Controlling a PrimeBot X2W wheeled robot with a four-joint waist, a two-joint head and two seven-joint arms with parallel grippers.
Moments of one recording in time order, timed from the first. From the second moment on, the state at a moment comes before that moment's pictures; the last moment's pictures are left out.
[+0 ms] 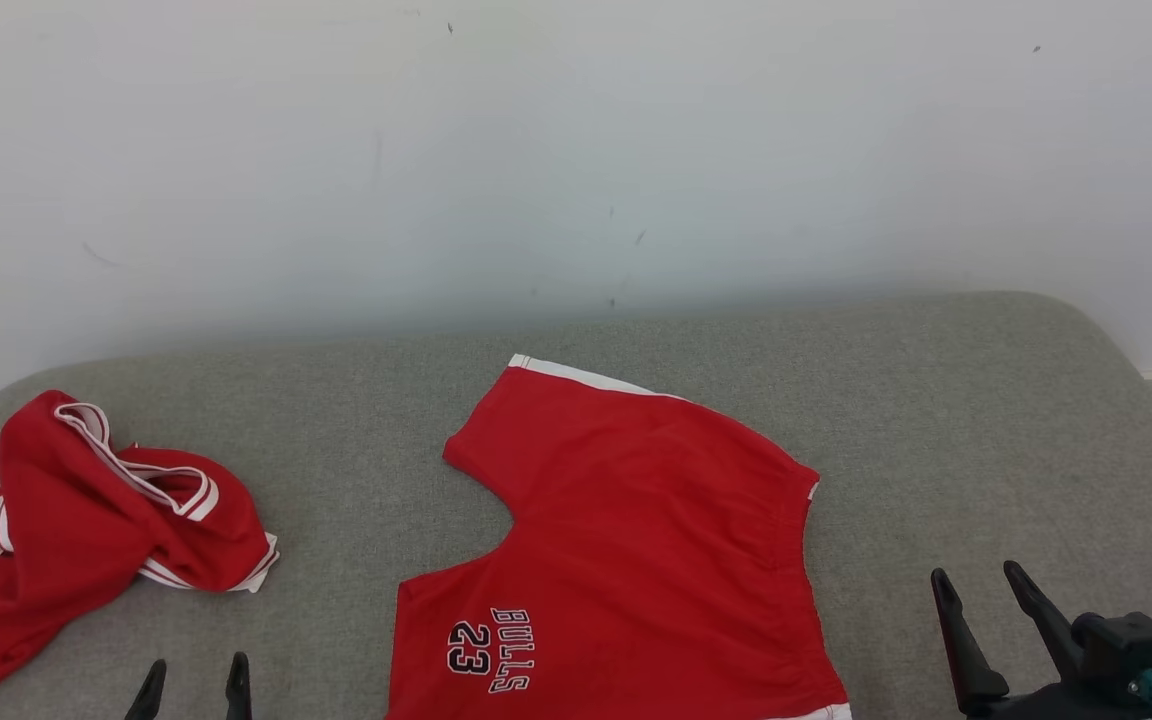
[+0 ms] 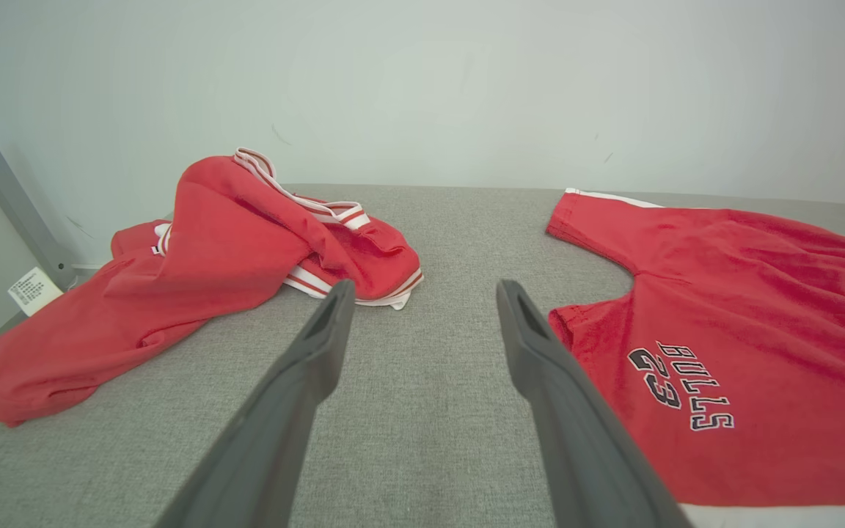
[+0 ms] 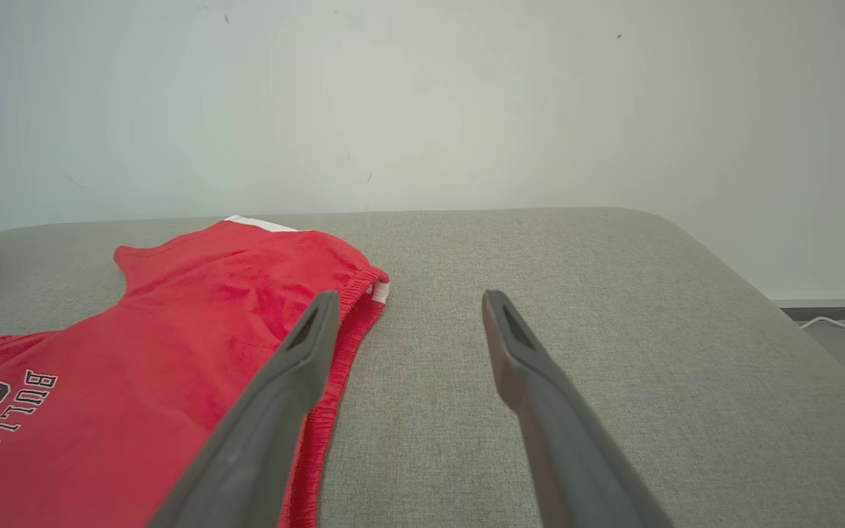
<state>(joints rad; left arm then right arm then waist) 0.14 0.25 -0.20 0.13 -0.25 0.12 -0.14 0.05 -0.36 0.27 0.17 0.53 -0.12 -0.19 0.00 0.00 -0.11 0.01</state>
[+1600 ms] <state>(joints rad) 0.14 0.23 -0.29 0.15 -0.34 -0.03 -0.02 0.07 -0.35 0.34 0.17 0.55 -0.06 -0.06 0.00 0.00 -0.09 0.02</state>
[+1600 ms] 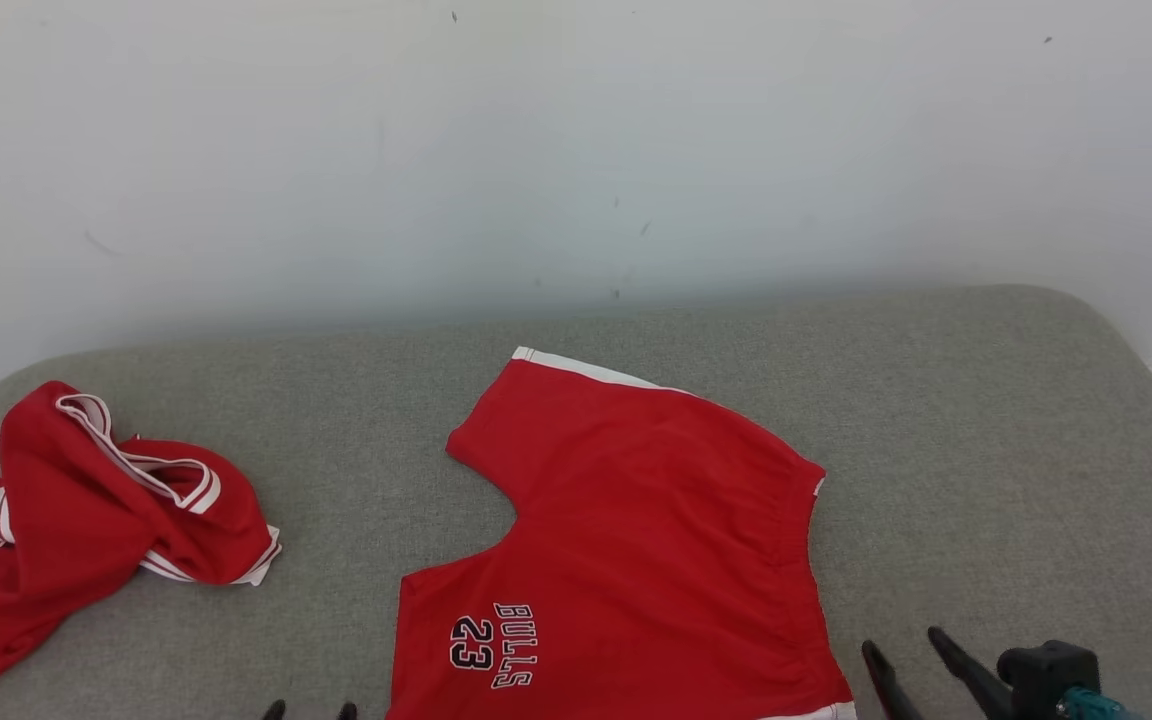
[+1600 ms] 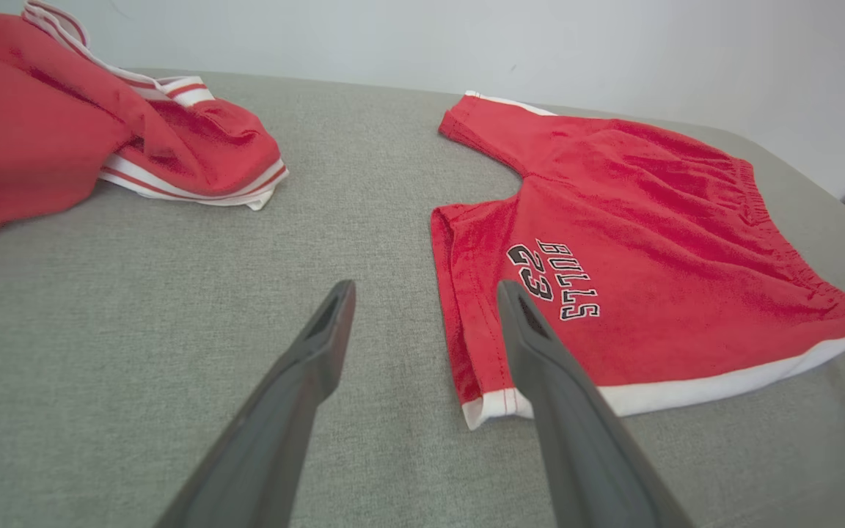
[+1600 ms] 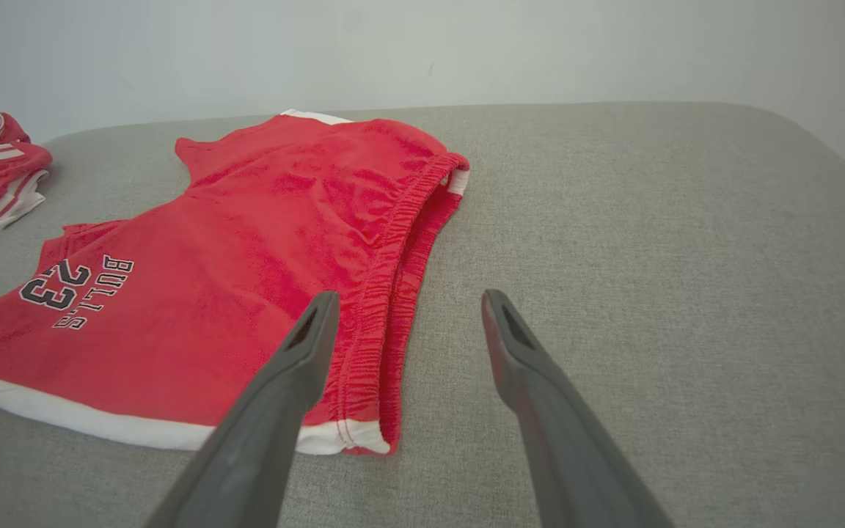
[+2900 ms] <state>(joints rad) -0.05 0.17 -0.45 0.52 -0.40 -0.12 0.11 -0.04 -0.25 0.45 0.41 0.54 -0.03 0.09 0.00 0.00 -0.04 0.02</state>
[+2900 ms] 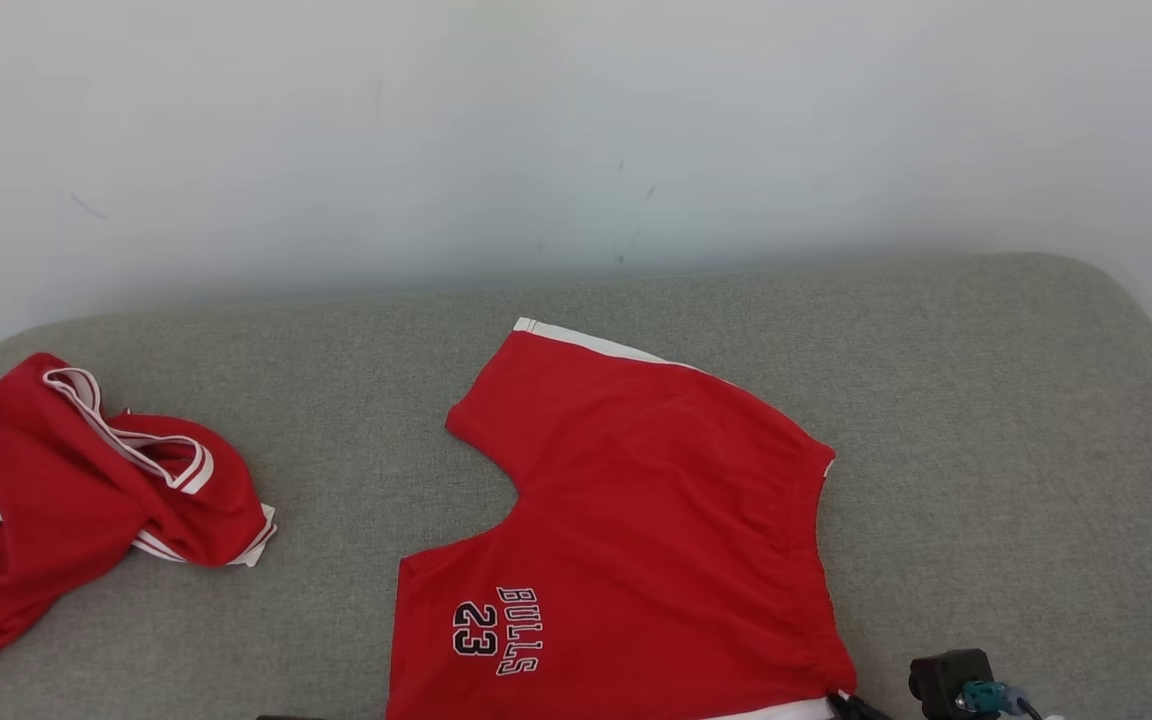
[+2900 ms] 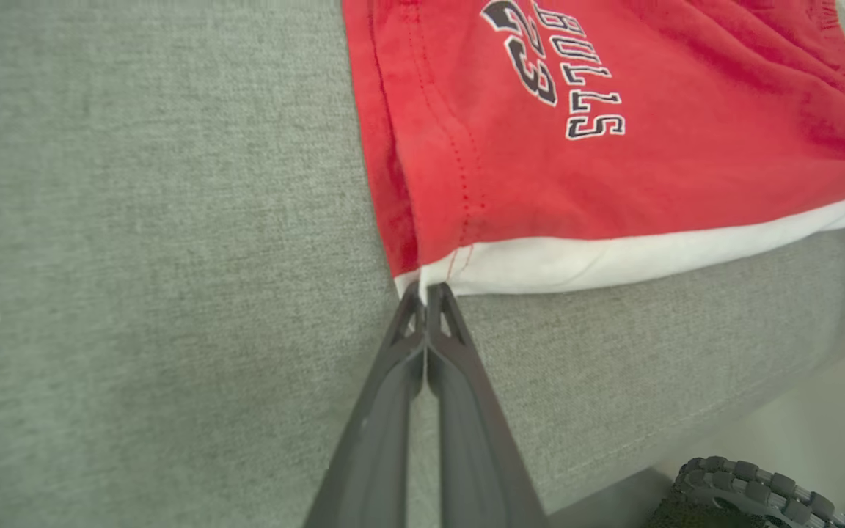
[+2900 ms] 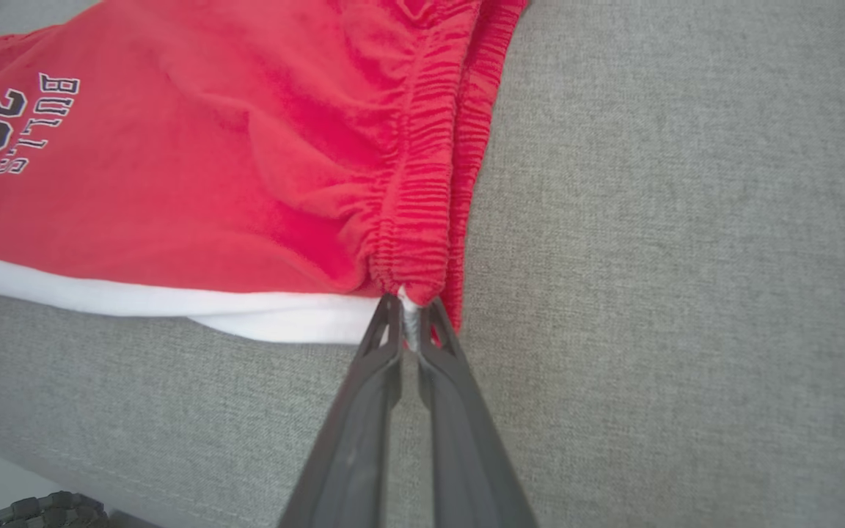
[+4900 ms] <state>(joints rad) -0.96 0.57 -0.69 0.43 -0.80 -0.12 0.34 -0.64 -0.09 0.37 0.40 0.76 0.01 0.28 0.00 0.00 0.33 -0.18</state>
